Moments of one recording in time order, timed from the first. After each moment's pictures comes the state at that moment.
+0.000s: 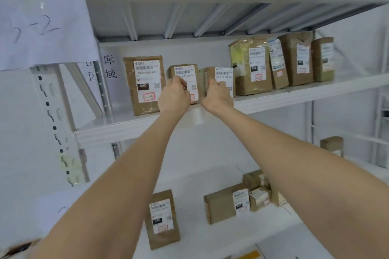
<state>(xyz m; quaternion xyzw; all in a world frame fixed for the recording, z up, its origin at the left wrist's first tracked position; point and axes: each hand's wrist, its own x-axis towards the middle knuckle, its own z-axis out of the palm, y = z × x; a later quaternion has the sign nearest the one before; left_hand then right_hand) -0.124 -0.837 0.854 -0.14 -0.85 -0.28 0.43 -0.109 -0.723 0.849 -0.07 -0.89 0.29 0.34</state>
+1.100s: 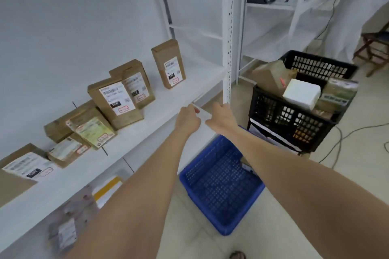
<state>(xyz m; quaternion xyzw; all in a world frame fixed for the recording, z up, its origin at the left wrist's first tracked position) -0.059 -0.169 0.457 -0.28 -0.92 -0.25 -0.14 0.023 -0.083 0.461 -0.34 -0.89 0.31 0.03</state>
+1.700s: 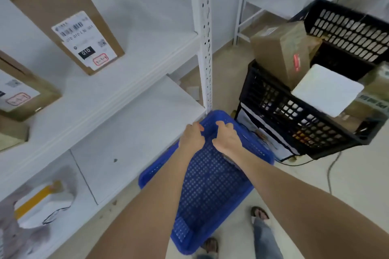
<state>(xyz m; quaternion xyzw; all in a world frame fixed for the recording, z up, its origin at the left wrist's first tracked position) -0.130 0.076 0.208 -0.24 -0.90 -0.19 -0.31 -0.052 0.171 0.214 -0.36 -0.85 0.33 -0.17</state>
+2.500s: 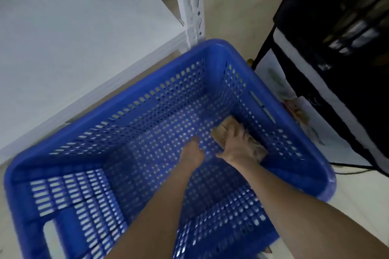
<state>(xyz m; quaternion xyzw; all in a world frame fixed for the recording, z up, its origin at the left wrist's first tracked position) -0.104 0.166 -0.290 -0.05 -0.87 -0.17 -0.45 -0.049 0.289 -0.302 -0.31 -0.87 0.19 -0.34</state>
